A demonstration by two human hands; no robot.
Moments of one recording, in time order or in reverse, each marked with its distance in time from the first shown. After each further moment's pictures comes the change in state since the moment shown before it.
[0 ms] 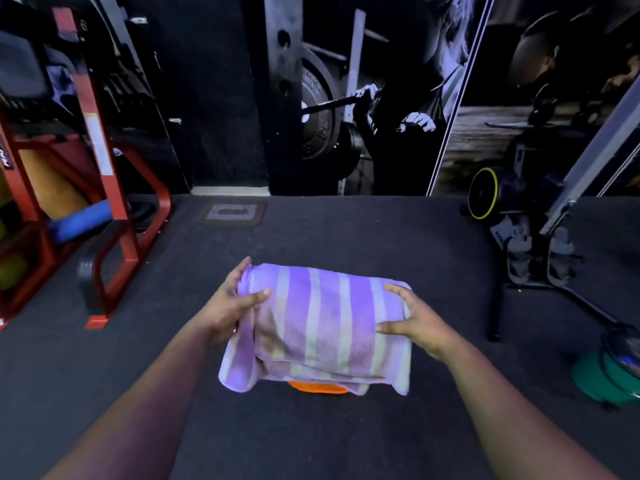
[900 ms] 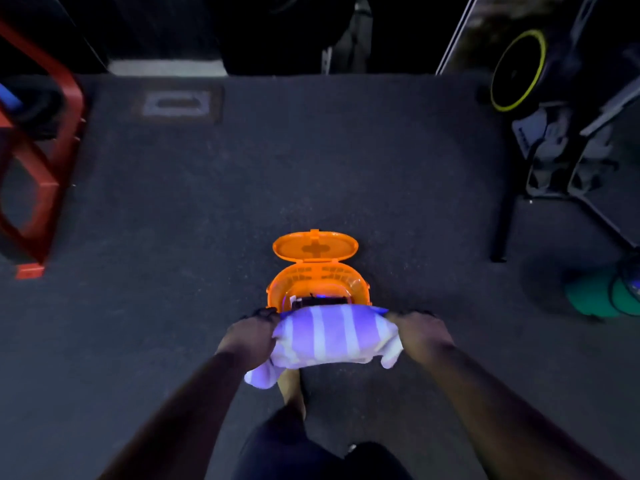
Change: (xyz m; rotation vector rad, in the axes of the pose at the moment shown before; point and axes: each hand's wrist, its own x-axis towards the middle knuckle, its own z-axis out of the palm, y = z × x) left_hand 0.202 -0.191 0.001 1.494 -0.509 -0.087; right_hand 0.192 0.125 0.056 -0.957 -0.254 0.375
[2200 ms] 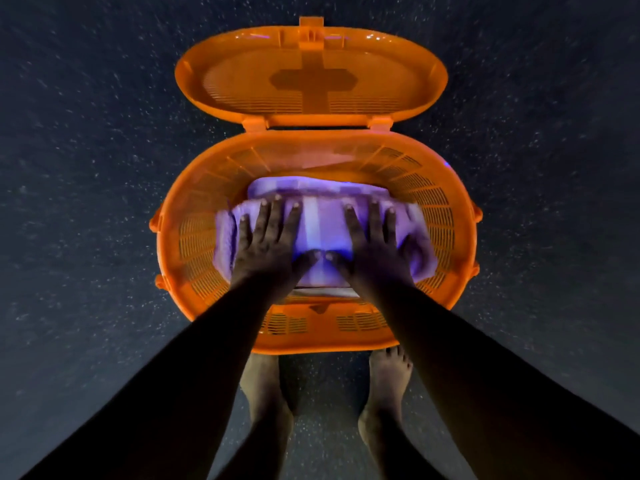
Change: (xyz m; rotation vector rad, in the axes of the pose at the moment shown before) left_hand 0.489 -0.056 0.467 -0.103 0.184 -0.013; right_hand 0.521 0.007 0.445 0.093 0.030 -0.003
